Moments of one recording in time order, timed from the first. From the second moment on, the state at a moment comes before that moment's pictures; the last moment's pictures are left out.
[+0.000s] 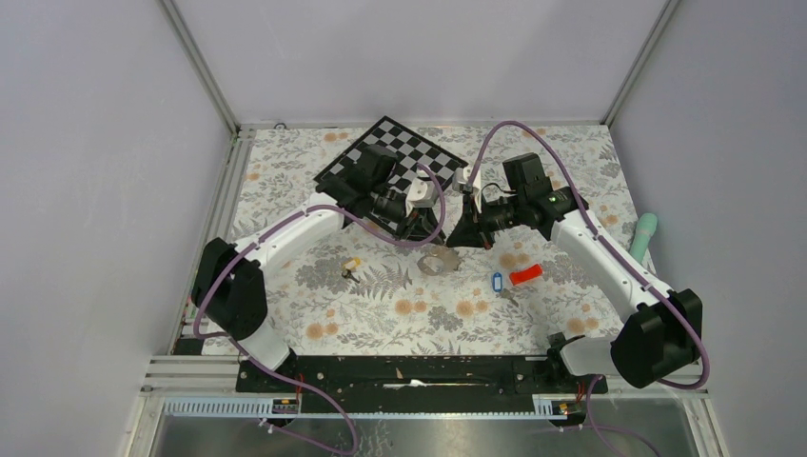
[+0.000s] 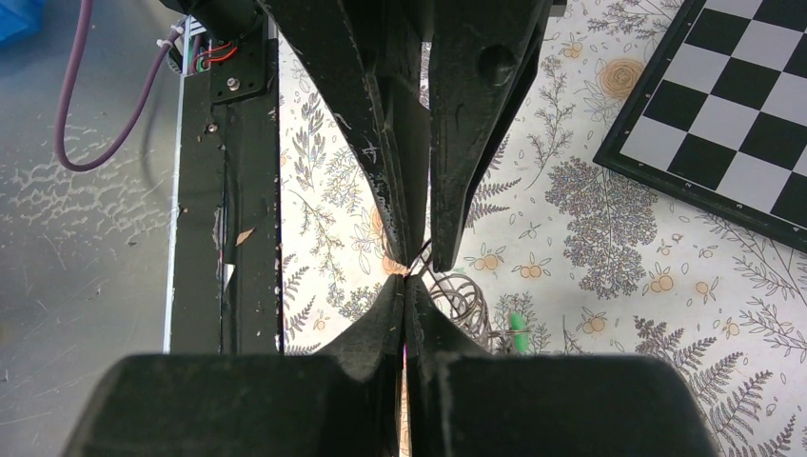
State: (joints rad) left arm -0.62 1.62 1.32 -0.42 1.14 0.63; right arm 0.41 1.34 1.14 -0.68 -1.00 -0.53
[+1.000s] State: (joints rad) left arm -0.62 1.64 1.29 -0.34 1.15 0.46; right arm 0.41 1.34 1.13 -0.67 -0.96 -0.53
